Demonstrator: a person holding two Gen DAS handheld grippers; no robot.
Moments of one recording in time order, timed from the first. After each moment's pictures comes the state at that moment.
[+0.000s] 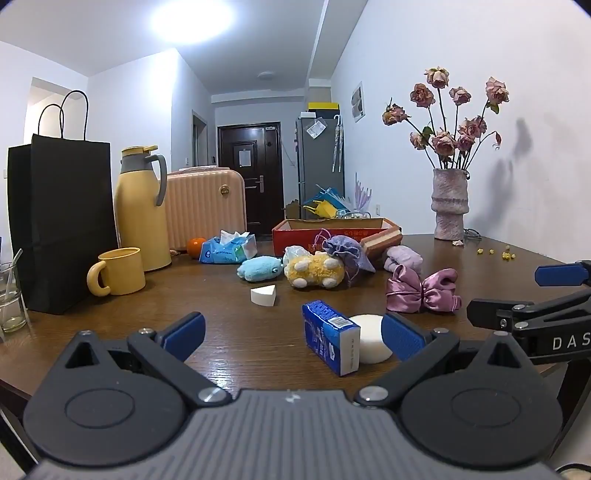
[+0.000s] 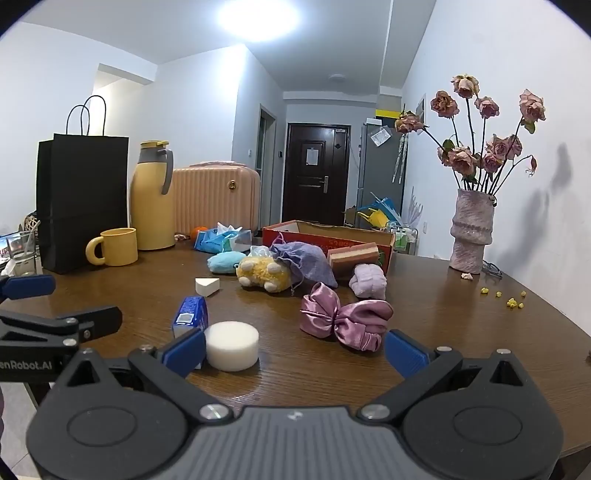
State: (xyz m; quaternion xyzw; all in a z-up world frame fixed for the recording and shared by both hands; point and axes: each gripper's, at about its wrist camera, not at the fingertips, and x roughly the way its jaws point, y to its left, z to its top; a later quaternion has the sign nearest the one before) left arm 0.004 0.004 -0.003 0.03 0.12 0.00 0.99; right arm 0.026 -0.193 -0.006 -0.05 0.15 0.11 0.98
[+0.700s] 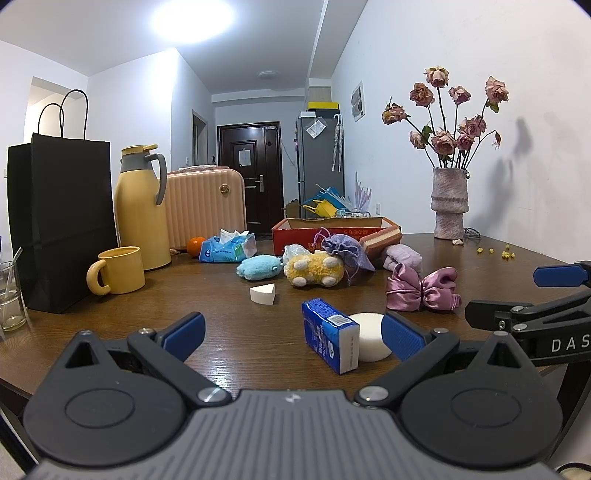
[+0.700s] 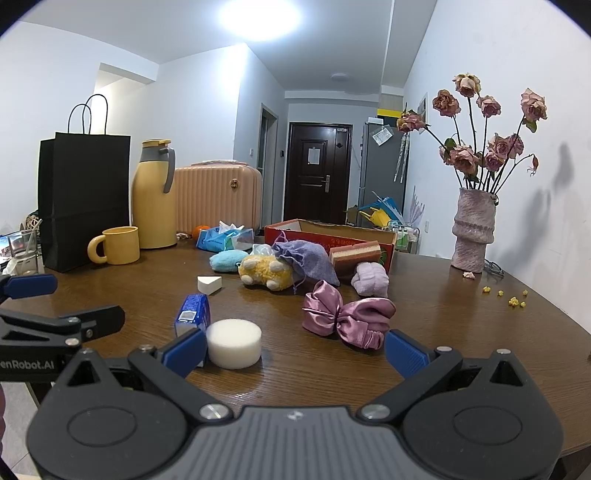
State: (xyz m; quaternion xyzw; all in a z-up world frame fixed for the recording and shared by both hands) left arm 0.003 0.003 -0.002 0.03 0.12 0.00 0.99; right arm 0.026 -0.193 -0.007 -0.05 0.15 0.11 0.98
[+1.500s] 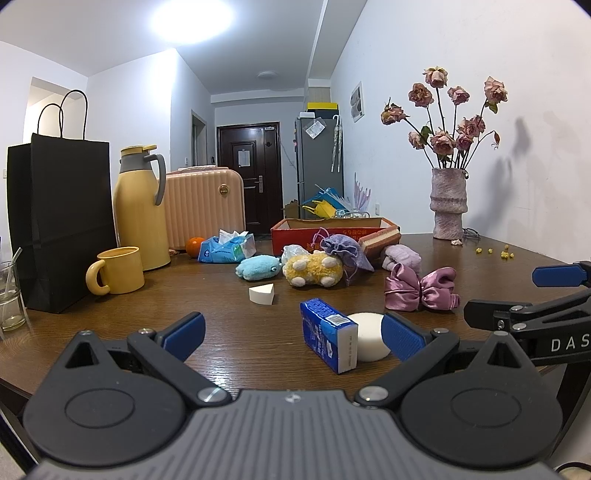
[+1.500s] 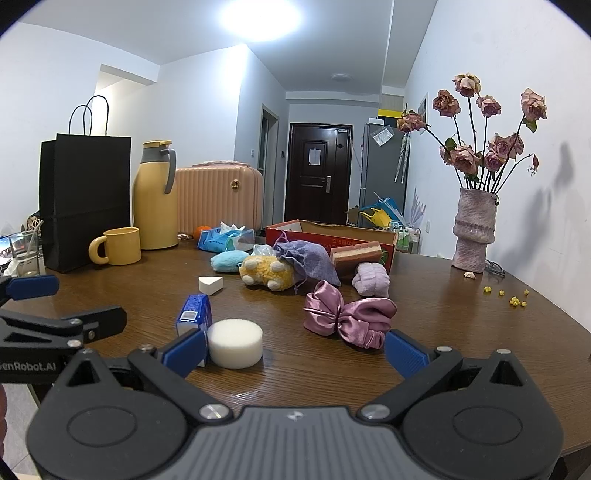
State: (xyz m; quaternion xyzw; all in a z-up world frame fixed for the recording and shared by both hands) left arm 0.000 0.003 -0.004 0.03 0.12 0.00 0.99; right arm 0.025 -0.193 -0.007 -0.05 0.15 0.11 0.98
